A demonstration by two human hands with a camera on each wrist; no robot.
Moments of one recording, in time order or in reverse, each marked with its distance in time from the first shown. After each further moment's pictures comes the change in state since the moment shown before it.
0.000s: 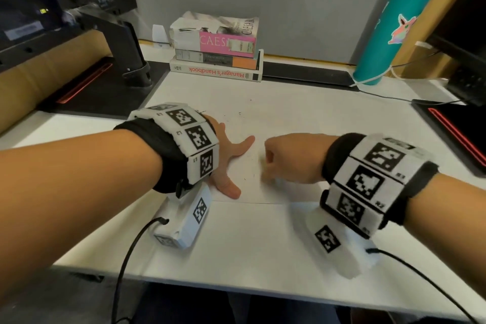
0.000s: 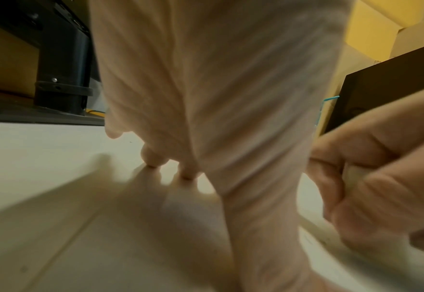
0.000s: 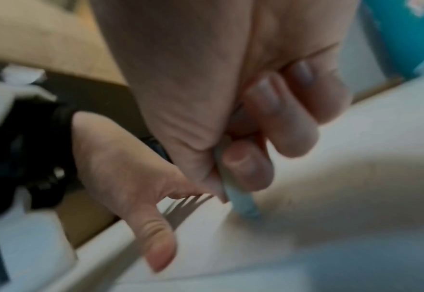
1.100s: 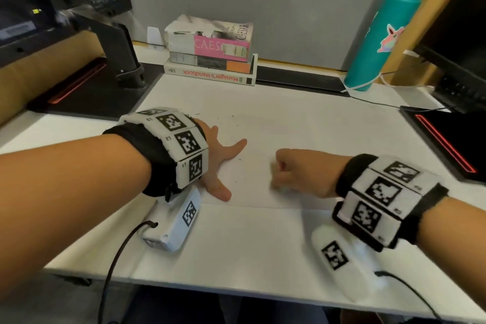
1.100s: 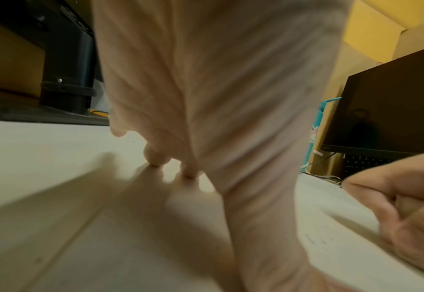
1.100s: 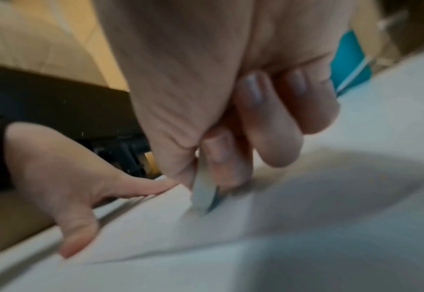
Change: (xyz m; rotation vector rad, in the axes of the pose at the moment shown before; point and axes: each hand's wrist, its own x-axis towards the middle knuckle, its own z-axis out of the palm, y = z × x) left_hand 0.000 -0.001 0.004 -0.033 -0.005 0.005; right_hand -0.014 0.022 0.008 0.161 -0.012 0.034
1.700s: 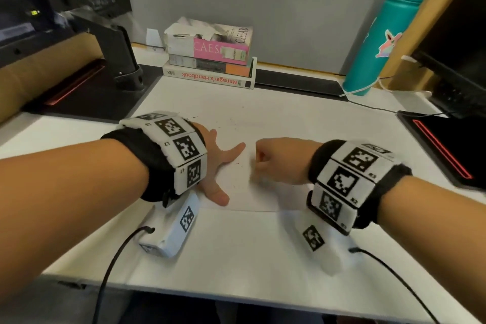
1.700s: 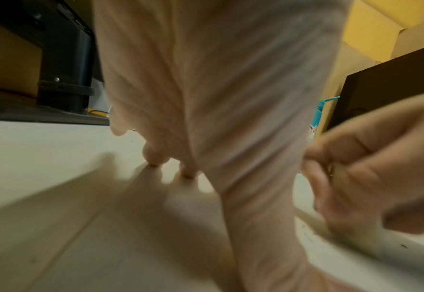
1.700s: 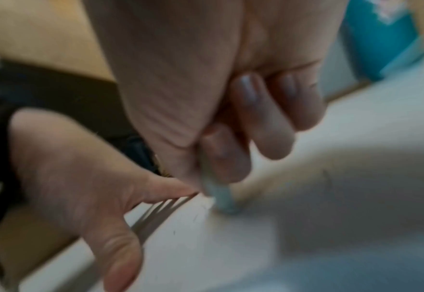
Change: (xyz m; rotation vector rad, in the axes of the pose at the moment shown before) left_hand 0.004 0.000 -0.001 -0.001 -0.011 -0.005; right_hand 0.022 -0.014 -0.005 -0.093 0.068 -0.029
